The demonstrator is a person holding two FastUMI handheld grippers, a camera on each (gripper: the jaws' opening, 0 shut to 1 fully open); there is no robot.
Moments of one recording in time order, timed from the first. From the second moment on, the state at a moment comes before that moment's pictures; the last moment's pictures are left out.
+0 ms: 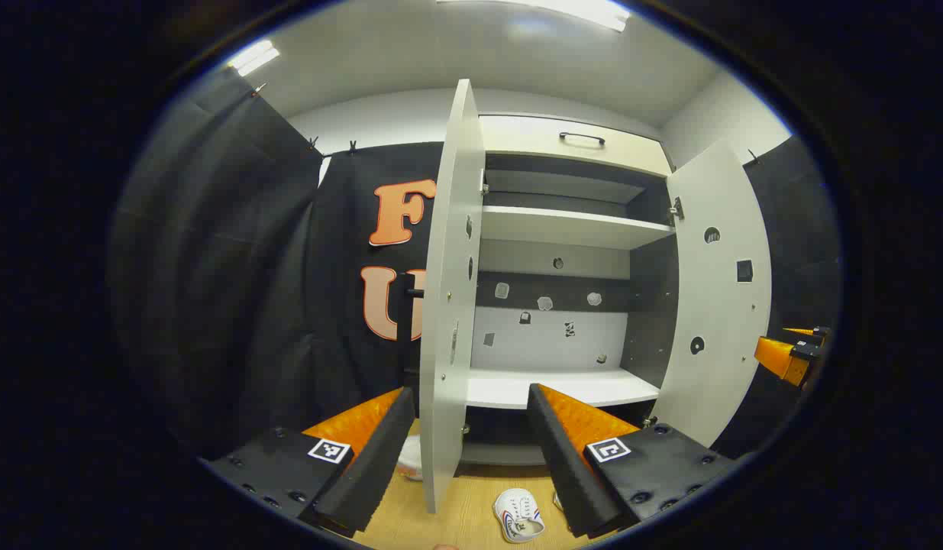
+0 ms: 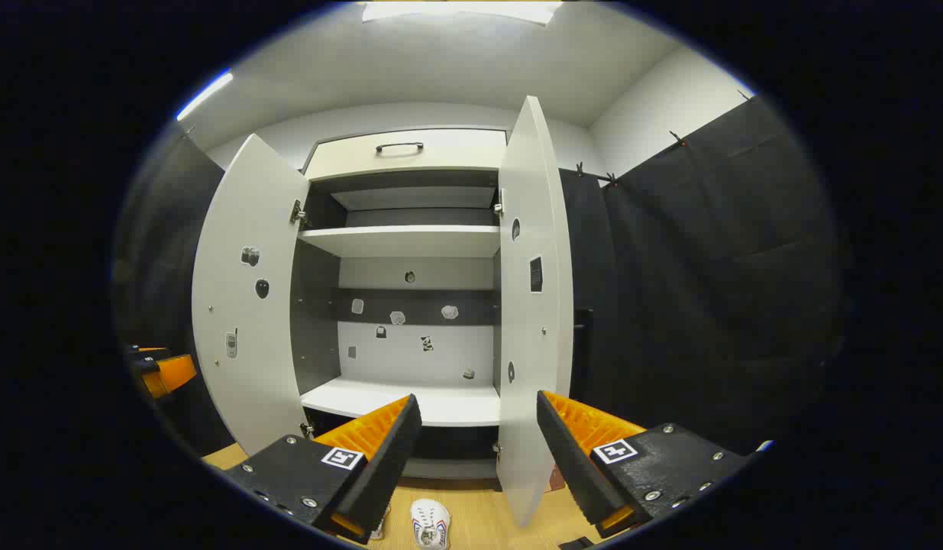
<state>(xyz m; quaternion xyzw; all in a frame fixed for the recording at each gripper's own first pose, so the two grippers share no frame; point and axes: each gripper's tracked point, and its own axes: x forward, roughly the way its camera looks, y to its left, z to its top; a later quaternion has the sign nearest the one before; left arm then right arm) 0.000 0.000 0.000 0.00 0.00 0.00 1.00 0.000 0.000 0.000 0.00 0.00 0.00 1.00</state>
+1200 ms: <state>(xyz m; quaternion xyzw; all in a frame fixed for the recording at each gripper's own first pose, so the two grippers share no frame) 0.006 -0.003 -0.003 0.00 0.00 -0.02 1.00 0.026 0.012 -0.040 0.01 0.04 0.00 1.00</state>
